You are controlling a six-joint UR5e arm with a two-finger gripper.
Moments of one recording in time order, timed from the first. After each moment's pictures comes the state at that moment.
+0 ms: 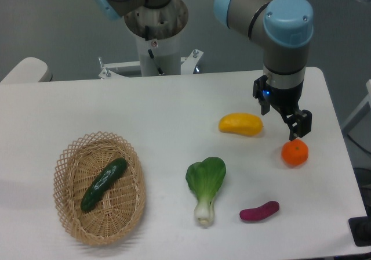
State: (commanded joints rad) arm 2.66 -1.87 -1.47 -1.16 1.62 1.65
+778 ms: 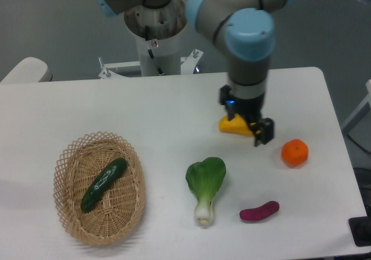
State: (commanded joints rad) arm 2.39 -1.82 -1.57 -1.19 1.62 1.03
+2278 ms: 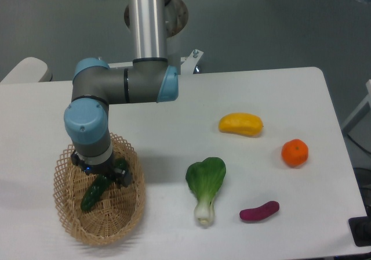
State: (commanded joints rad) arm 2.04 -2.09 -1.62 -0.98 1.51 0.52
